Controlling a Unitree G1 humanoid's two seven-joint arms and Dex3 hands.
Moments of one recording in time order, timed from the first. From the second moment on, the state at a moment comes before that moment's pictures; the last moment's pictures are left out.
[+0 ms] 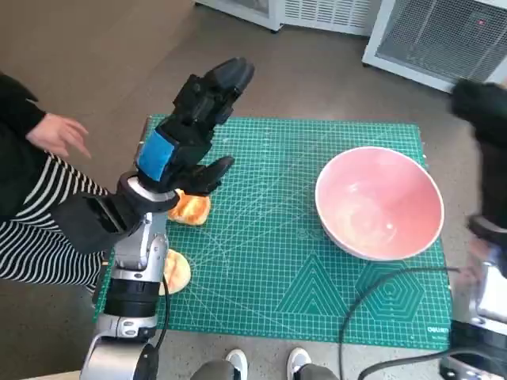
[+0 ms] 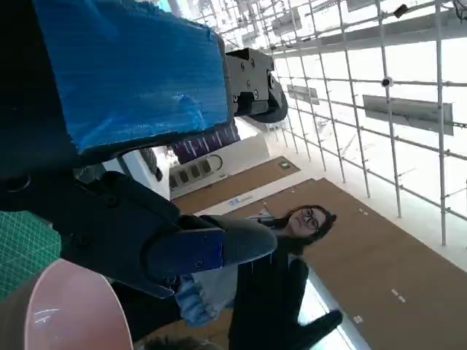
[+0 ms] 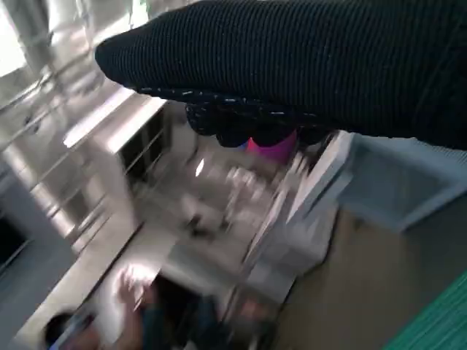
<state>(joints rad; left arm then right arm) -0.64 0.15 0.09 0.34 -0.32 -0.44 -0.56 -0.49 -0.37 -0.35 0.31 0.28 -0.54 0.34</state>
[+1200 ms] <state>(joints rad) -0.64 0.15 0.09 0.35 -0.32 -0.44 -0.56 -0.63 -0.39 -0.42 1.12 0.23 -0.62 0.17</state>
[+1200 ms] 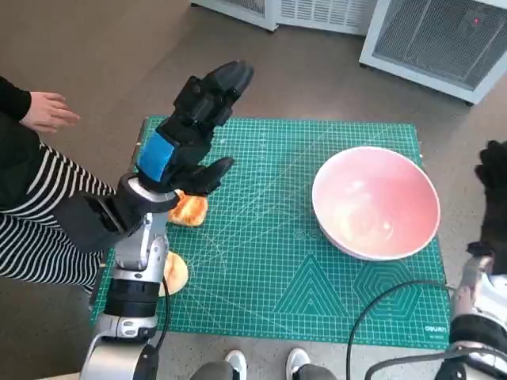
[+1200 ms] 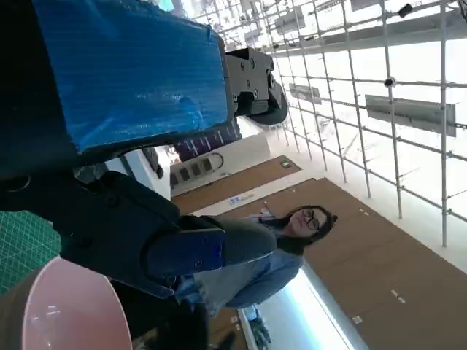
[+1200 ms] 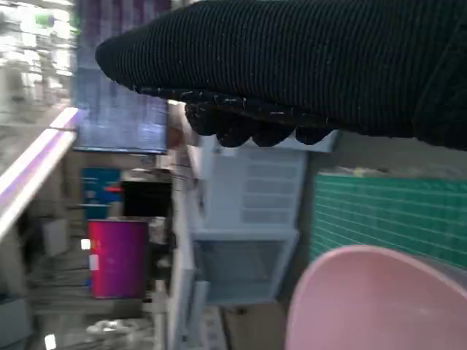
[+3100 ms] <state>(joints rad) -0.60 0.19 0.12 0.36 -0.31 -0.49 -0.57 -0.81 -0.10 -0.28 1.22 0.19 -0.53 0.25</state>
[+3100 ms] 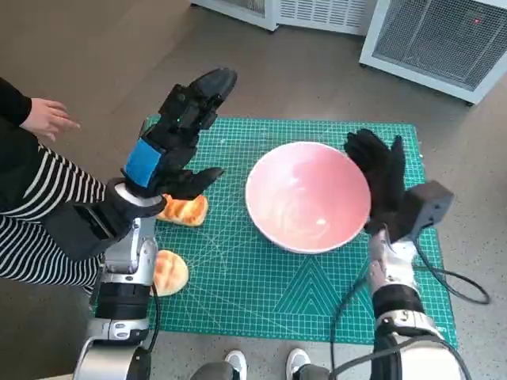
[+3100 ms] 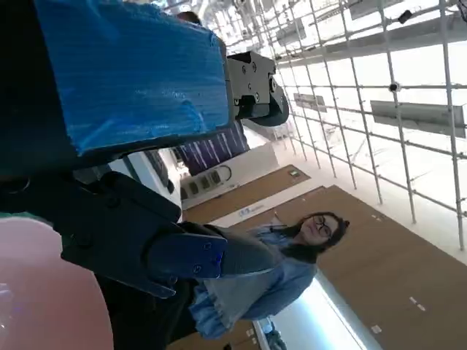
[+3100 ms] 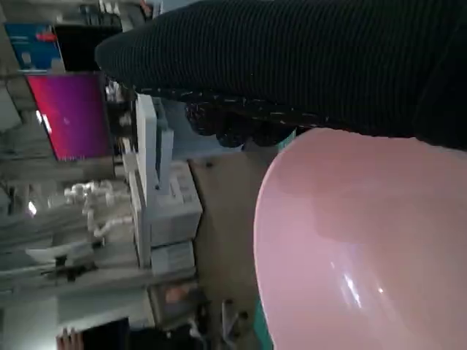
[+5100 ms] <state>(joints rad) -0.61 0.17 0.09 0.34 -0.31 -0.45 -0.55 -0.60 -0.17 -0.15 0.35 0.20 -0.58 0.42</state>
